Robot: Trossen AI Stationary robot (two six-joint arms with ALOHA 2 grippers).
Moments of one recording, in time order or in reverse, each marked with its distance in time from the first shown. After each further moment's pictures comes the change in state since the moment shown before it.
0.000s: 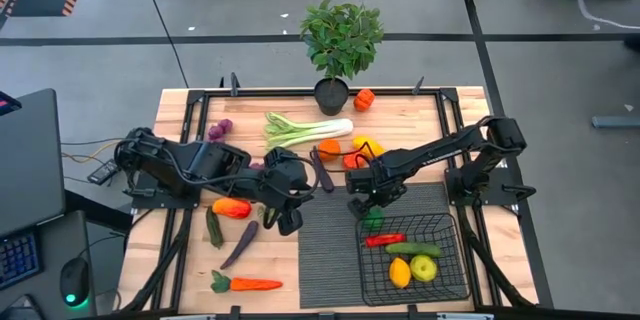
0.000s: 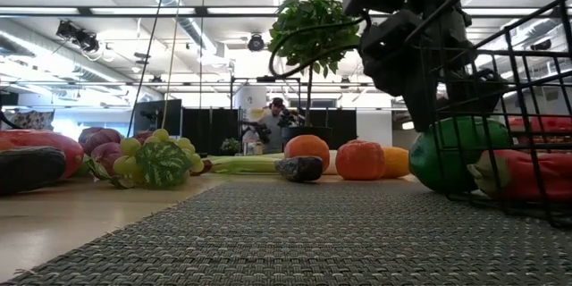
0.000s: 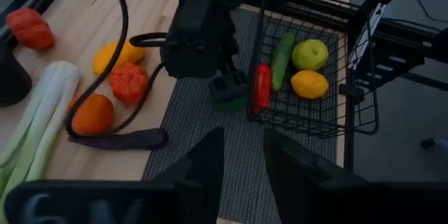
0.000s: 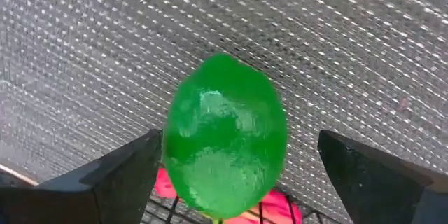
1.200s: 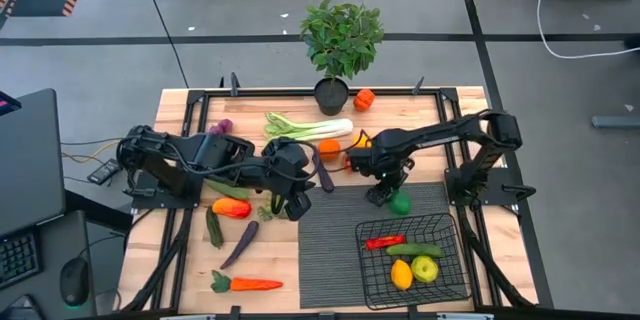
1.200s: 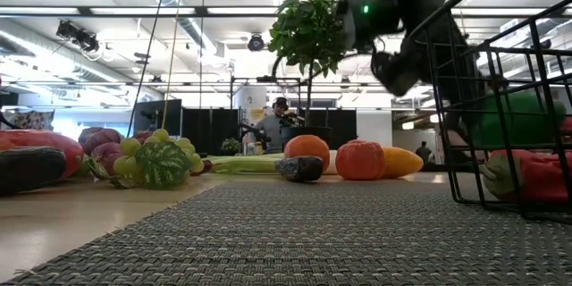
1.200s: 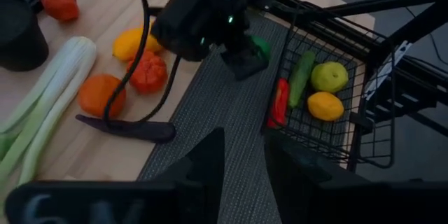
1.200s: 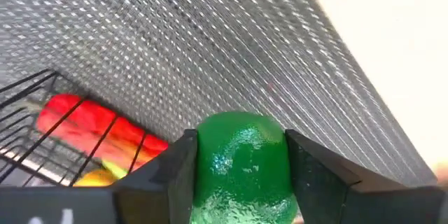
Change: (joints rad) left arm 0.061 0.000 0.000 -0.016 -0.004 -0.135; right arm -0.169 -0.004 0.076 -0.377 -0.047 -0.512
